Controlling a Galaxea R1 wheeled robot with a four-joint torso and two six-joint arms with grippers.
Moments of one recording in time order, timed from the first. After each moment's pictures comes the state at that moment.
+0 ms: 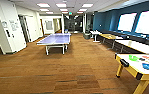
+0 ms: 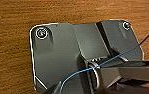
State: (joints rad) left arm 1.55 2.92 -2.61 0.13 -0.17 -0.02; right arm -1.60 3.01 -2.65 -0.33 0.08 0.06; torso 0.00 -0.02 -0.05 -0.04
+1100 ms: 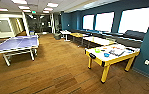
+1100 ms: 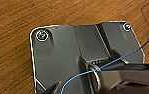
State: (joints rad) left arm 1.54 2.92 -2.61 0.13 -0.16 -0.02; right arm -1.60 3.01 -2.65 -0.33 0.08 0.06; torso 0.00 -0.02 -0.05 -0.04
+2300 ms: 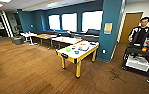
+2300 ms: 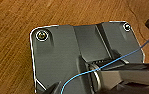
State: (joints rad) left arm 1.54 2.92 -2.61 0.13 -0.16 -0.02; right arm -1.60 3.01 -2.65 -0.33 0.07 0.06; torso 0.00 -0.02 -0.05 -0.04
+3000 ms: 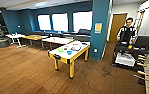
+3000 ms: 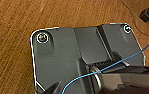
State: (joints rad) left arm 1.54 2.92 -2.61 0.13 -0.17 -0.02; right arm -1.60 3.01 -2.65 -0.33 0.07 0.06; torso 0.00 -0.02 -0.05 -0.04
